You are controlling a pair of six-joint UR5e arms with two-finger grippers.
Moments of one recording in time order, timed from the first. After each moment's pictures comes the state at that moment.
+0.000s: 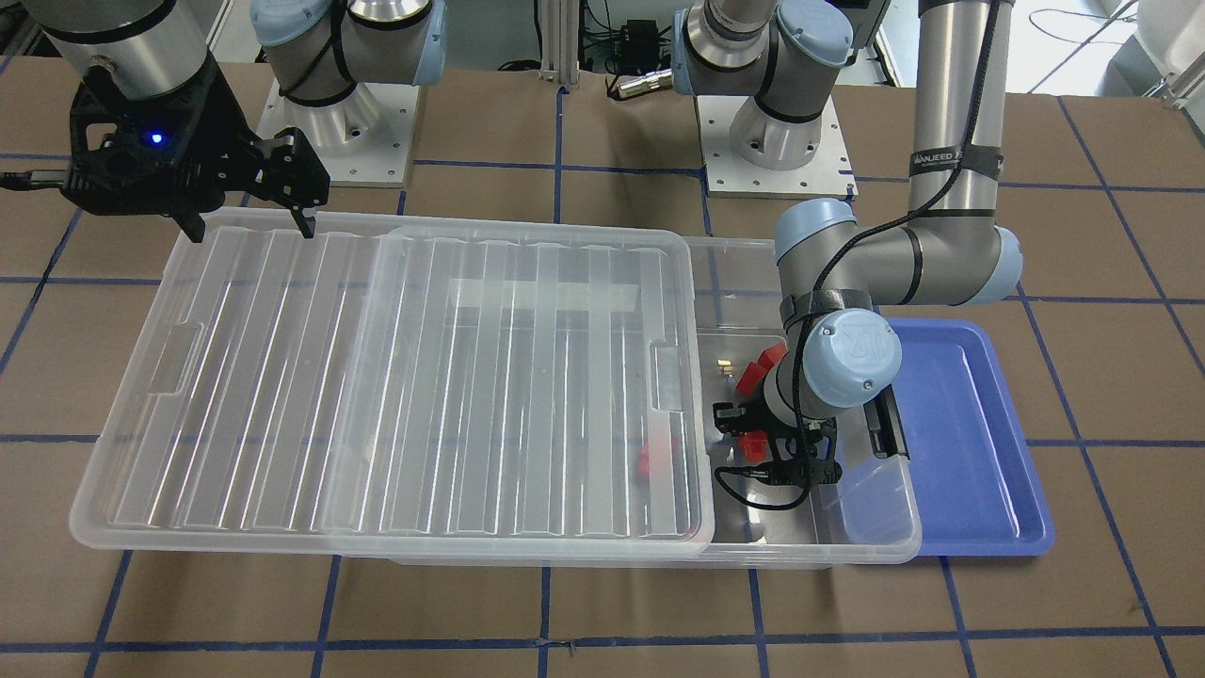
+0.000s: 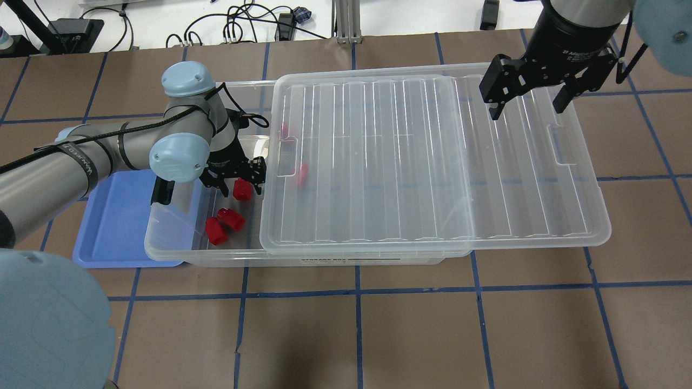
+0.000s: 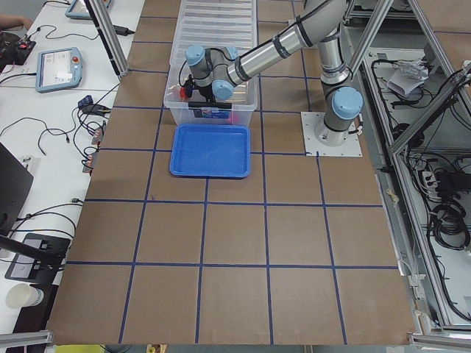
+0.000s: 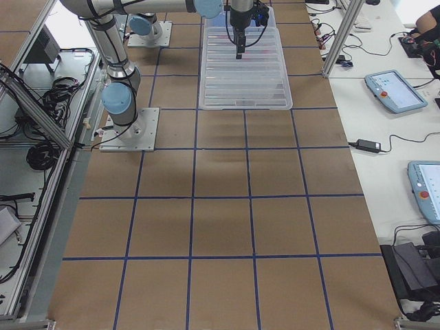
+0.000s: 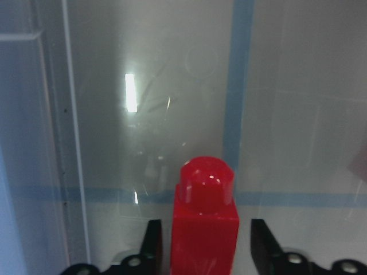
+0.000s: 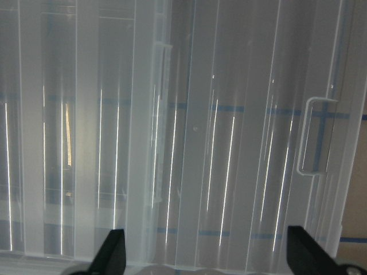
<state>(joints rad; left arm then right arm) -1.54 -2.02 -1.78 -1.09 1.57 -0.01 1.55 -1.56 1.51 -1.51 -1.57 -0.10</state>
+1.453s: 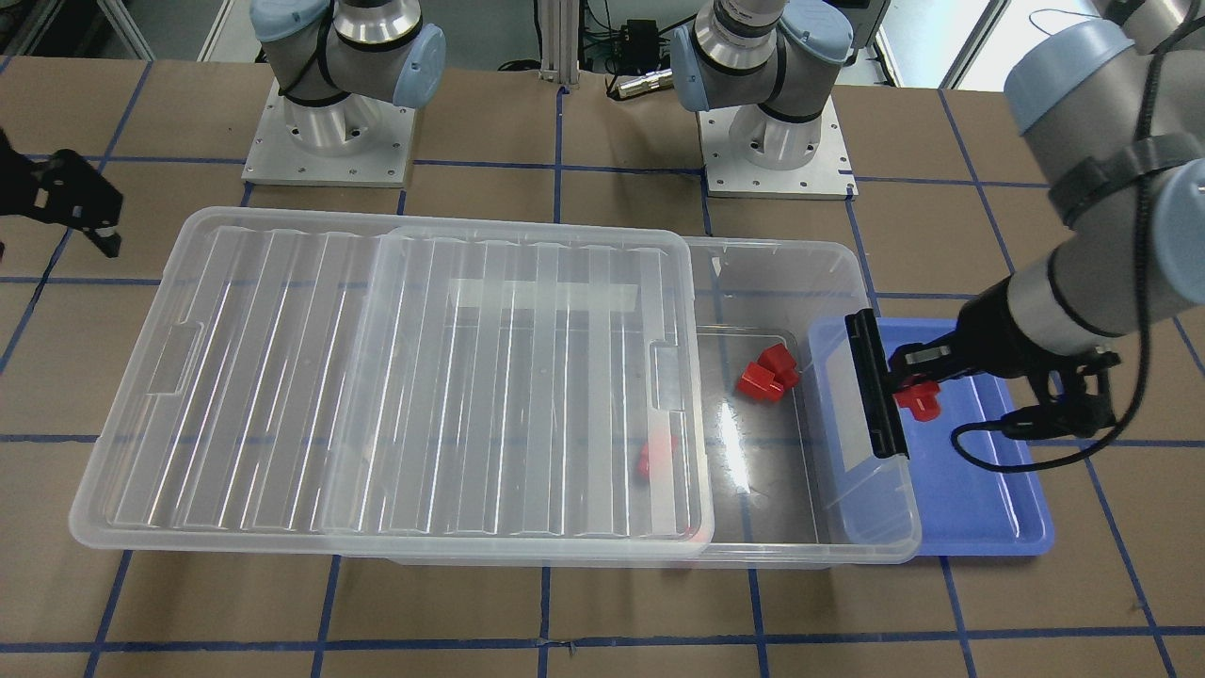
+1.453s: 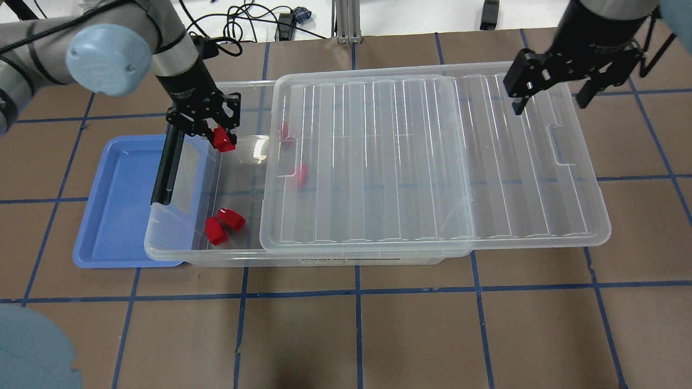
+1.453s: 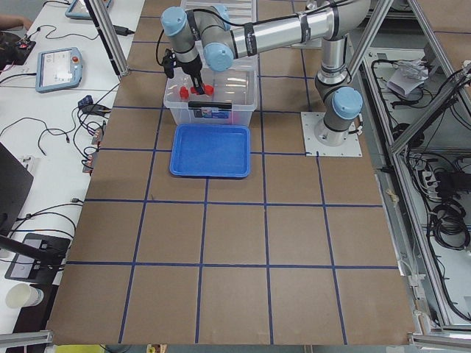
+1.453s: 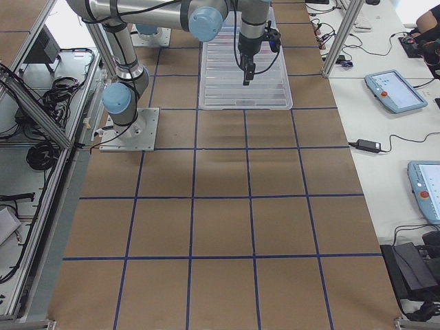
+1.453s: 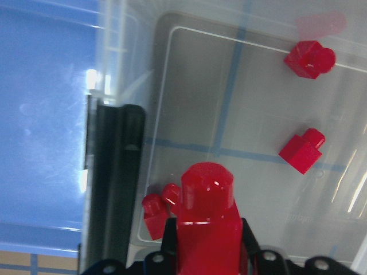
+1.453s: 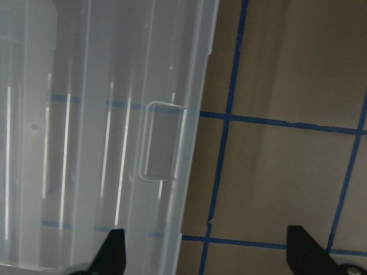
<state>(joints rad) -1.30 -1.86 -1.45 -1.59 1.51 0.11 1.21 -1.51 1.49 -1.52 -1.60 -0.50</state>
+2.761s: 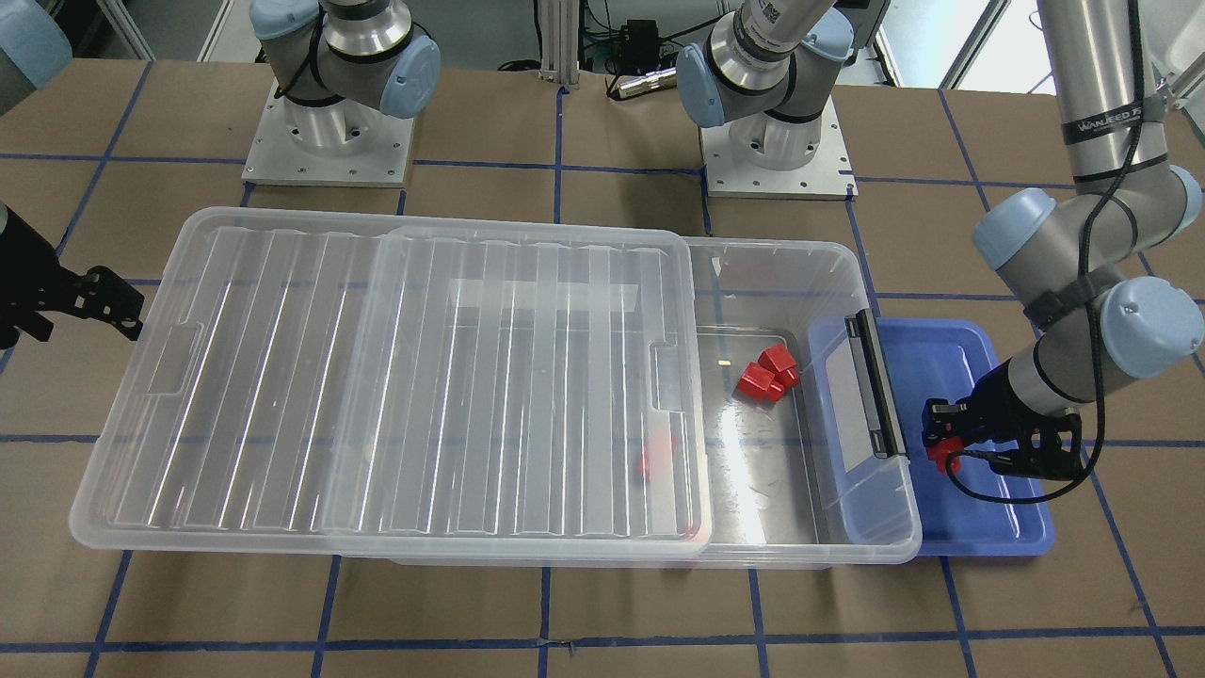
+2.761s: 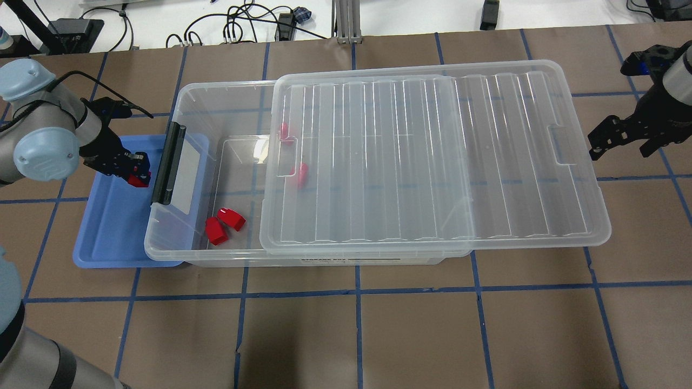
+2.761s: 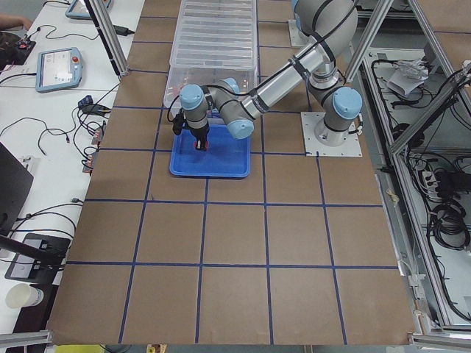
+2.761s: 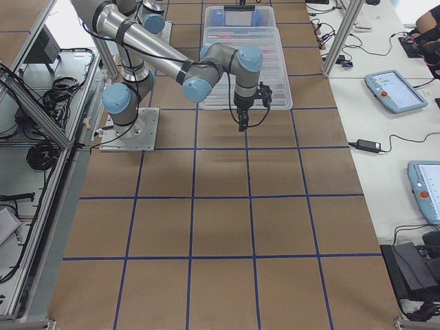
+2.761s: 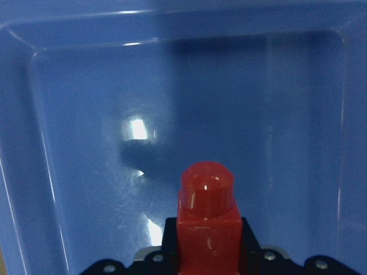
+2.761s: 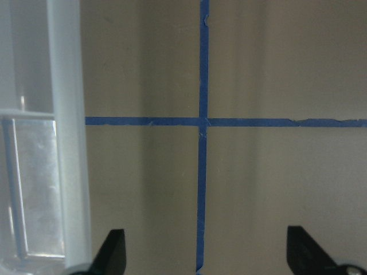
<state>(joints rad) -1.14 -1.97 -1.79 -1.01 1.56 0.52 1.12 -1.47 1.82 -1.90 -1.57 -0.46</state>
